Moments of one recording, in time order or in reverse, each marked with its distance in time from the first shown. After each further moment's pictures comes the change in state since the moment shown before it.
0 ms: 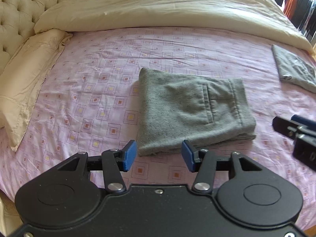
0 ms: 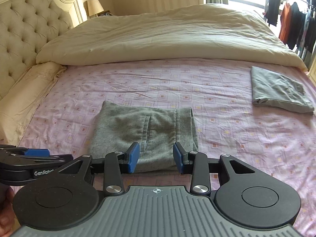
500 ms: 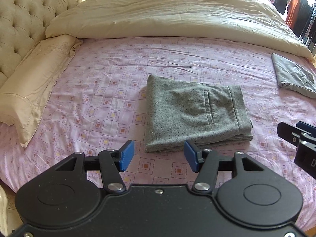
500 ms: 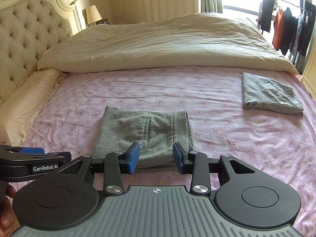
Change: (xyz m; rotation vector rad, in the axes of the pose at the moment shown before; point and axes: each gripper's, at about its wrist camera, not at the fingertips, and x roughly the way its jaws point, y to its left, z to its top) left arm -0.035 0.003 -0.012 -0.013 -0.055 0.038; right arm -0.036 0.006 -0.012 0.014 -0.054 -0.024
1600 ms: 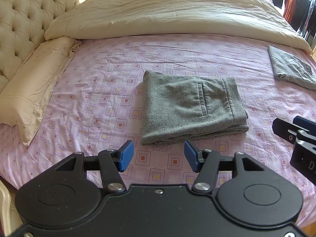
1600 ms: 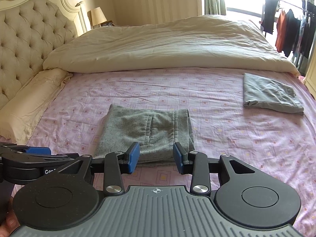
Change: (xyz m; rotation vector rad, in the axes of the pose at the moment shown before) left arm -0.010 -0.022 -0.013 0.029 0.011 0.014; right arm -0.014 -0.008 -0.011 -0.009 -0.007 0.027
